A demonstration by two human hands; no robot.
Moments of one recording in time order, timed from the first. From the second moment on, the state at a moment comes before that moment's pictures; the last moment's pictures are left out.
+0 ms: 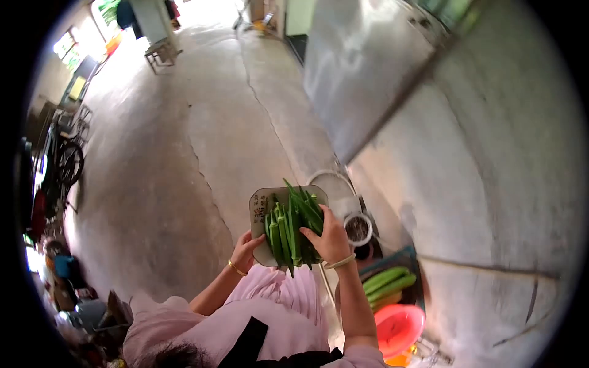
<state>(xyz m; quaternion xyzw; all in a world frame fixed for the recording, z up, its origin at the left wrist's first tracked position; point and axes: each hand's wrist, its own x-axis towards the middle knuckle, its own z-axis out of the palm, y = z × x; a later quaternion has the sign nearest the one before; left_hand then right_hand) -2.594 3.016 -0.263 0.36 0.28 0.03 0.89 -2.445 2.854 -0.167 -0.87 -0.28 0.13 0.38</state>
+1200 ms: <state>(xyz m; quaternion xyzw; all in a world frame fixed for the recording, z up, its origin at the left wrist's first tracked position) -2.027 3.618 -0.226 0.35 0.33 0.19 0.85 -1.837 3.495 -0.154 -0.81 -0.38 0.20 0.41</state>
